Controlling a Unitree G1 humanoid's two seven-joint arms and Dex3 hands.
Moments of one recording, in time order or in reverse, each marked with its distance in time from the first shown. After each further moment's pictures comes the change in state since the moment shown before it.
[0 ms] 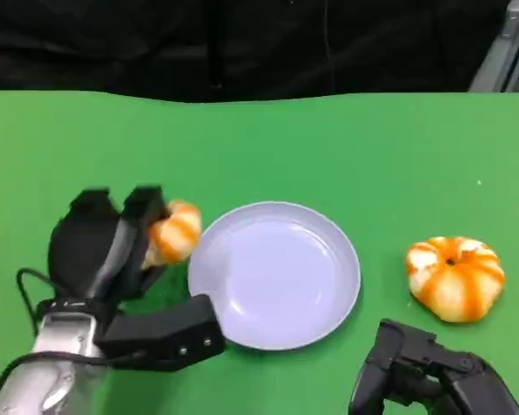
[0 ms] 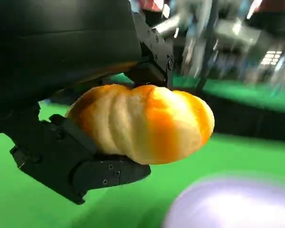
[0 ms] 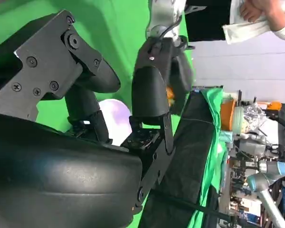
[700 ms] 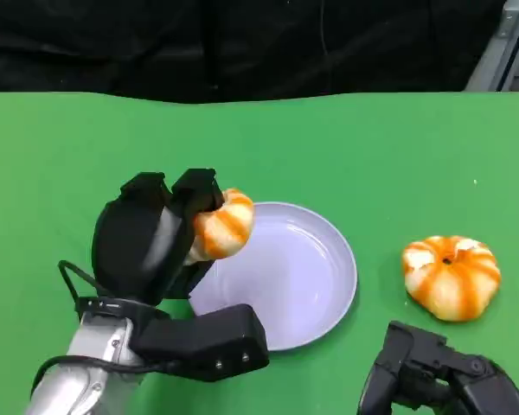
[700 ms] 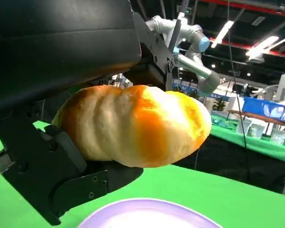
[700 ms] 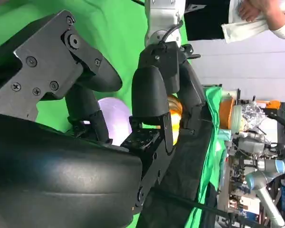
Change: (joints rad) left arm 0.047 -0.050 -0.027 -0.177 -0.011 -0.028 -0.027; right arm 0.033 -0.010 -0.014 -0.048 0.001 0.014 0.010
